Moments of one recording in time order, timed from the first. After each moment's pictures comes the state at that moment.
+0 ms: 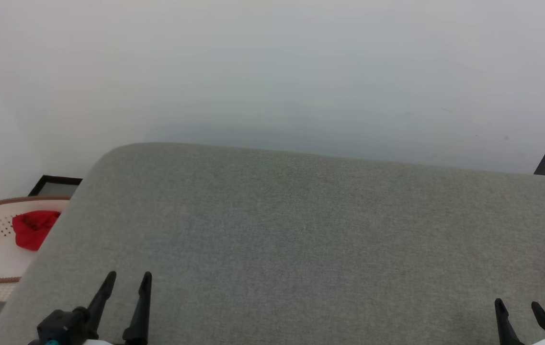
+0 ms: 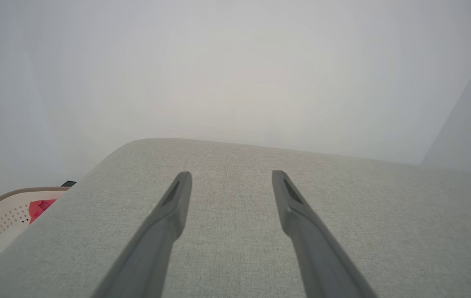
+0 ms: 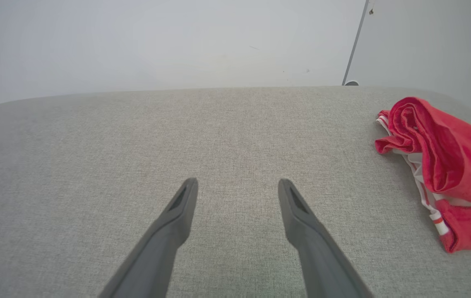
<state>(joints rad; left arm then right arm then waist) 0.04 0.29 -0.08 0.21 -0.40 -0.13 -0.26 0.10 -0.11 -0.19 0.15 0.18 0.13 0.08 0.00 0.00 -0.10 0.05</state>
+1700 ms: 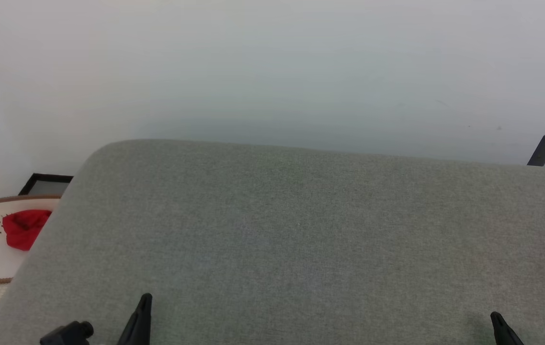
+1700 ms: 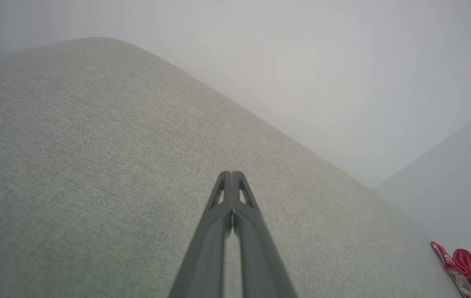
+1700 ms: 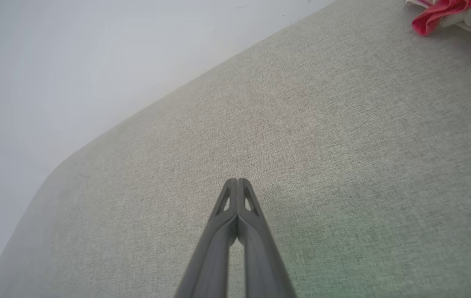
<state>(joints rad) 0.05 0.19 -0.08 0.28 -0.75 -0.13 -0.16 0.09 -0.07 -0.17 0.25 0.57 0.13 0.09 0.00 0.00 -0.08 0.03</state>
